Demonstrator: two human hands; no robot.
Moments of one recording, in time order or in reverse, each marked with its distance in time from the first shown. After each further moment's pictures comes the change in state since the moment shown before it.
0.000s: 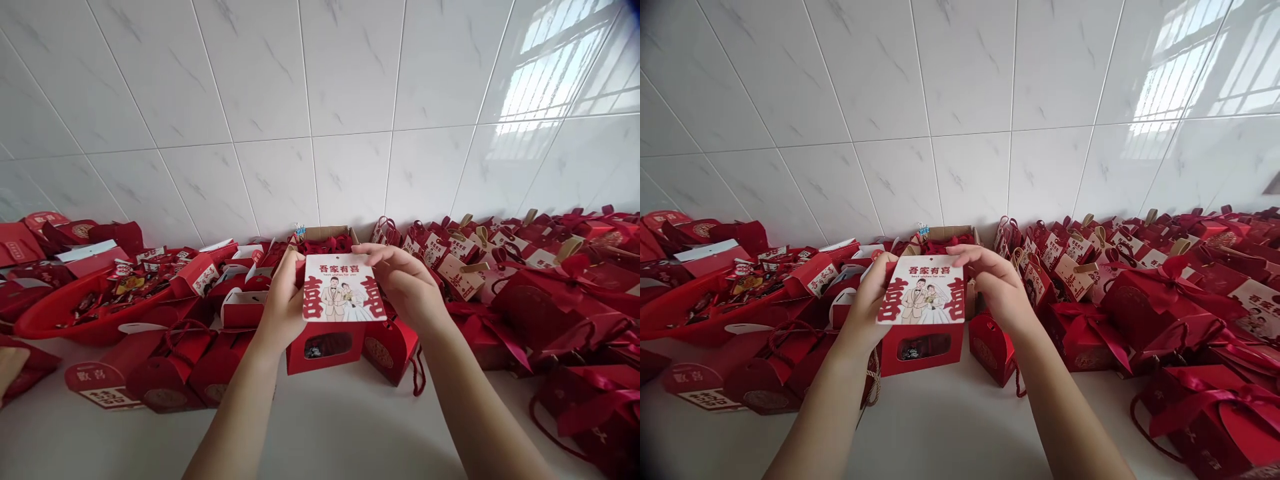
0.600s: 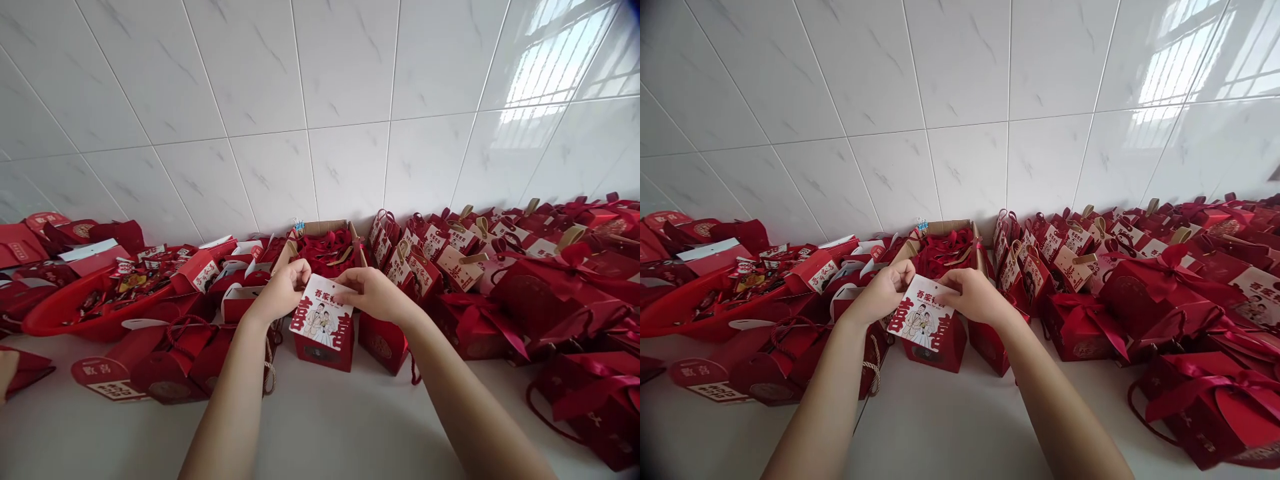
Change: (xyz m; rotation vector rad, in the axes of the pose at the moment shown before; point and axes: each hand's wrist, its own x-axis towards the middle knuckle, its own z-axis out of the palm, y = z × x) left_hand 0.022 -0.048 -0.019 -0.032 -0.404 -0.238; right_hand 0.004 0.031 -0.002 -0.658 -0.244 0.326
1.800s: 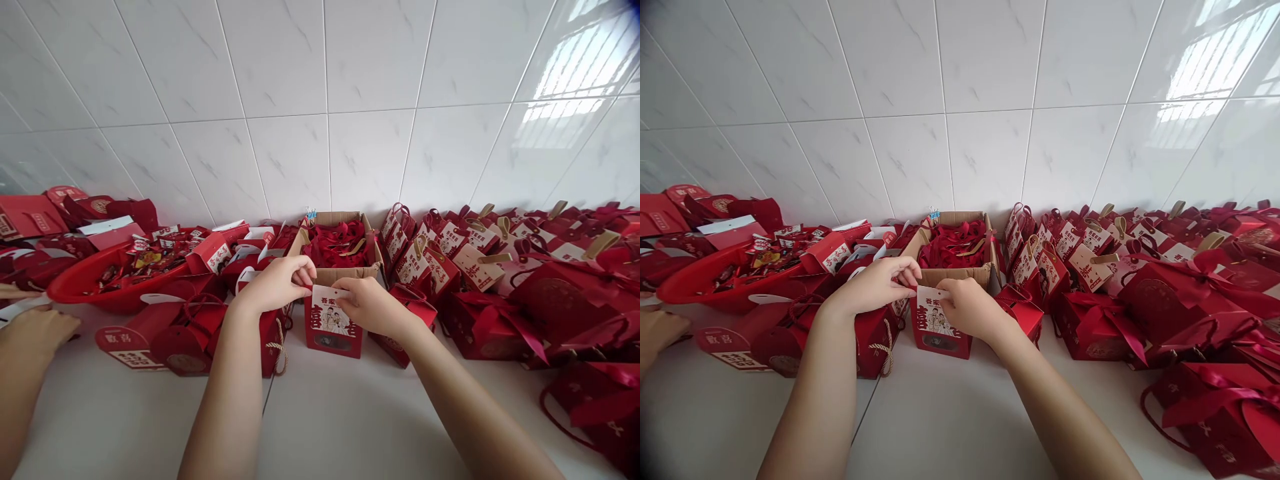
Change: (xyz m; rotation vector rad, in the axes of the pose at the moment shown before) left_hand -0.025 0.005 -0.032 0.466 -0.022 -0.065; right_hand -0.003 -0.006 0.039 -0.405 -0.060 -0.084
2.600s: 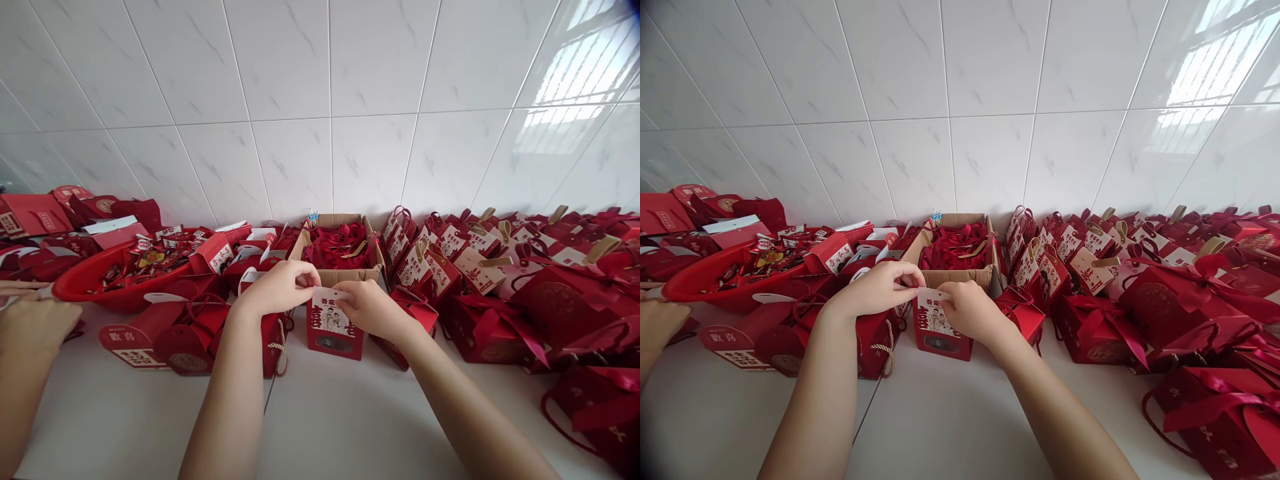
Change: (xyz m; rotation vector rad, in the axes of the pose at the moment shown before) left_hand -0.005 0.011 0.001 0.090 -0.019 0.016; right_hand 0.001 -0.001 0.005 -0.058 0.015 -0.014
